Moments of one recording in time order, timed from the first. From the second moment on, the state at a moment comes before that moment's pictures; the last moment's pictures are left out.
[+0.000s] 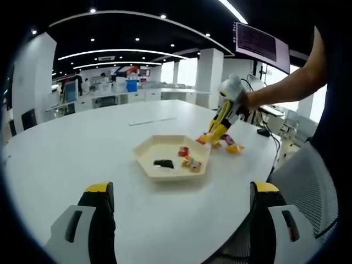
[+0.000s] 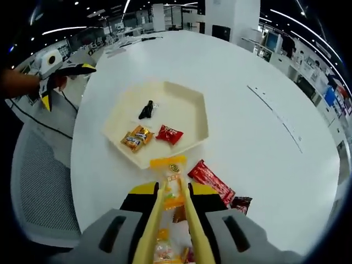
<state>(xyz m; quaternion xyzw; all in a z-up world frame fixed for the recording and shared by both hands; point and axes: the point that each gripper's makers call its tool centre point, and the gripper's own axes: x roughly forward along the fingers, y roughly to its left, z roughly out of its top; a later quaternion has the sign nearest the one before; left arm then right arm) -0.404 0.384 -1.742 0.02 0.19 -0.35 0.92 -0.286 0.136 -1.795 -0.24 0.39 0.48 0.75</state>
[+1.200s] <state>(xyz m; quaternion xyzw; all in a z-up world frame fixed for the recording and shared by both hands) -0.406 0.382 -1.743 0.04 0.19 -0.35 0.92 -0.269 0.169 -1.754 -0.30 0.36 0.49 0.73</state>
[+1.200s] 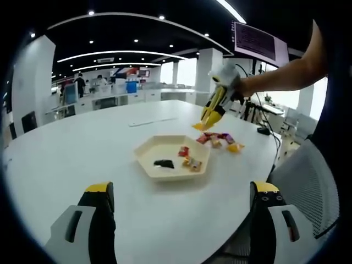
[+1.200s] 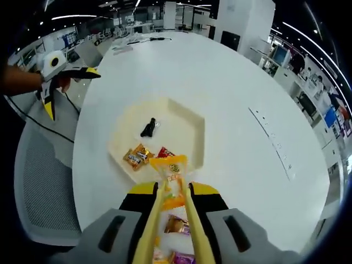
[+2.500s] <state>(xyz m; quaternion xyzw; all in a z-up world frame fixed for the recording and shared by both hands) -0.403 0.386 -1.735 0.03 0.17 -0.34 0.92 -0.226 0.249 -1.716 -0.34 0.34 0.52 0.71</state>
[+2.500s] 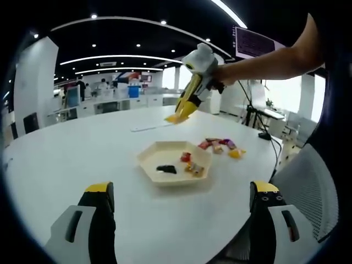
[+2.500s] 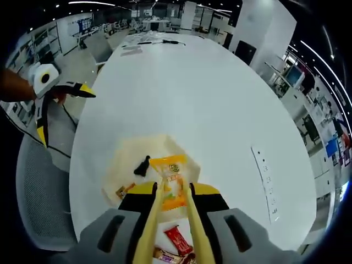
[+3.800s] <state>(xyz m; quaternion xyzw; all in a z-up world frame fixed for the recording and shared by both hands) -0.403 0.385 -1.735 0.02 0.17 -0.35 0.92 -0.238 0.240 -1.692 -0.32 0.29 0.53 0.73</state>
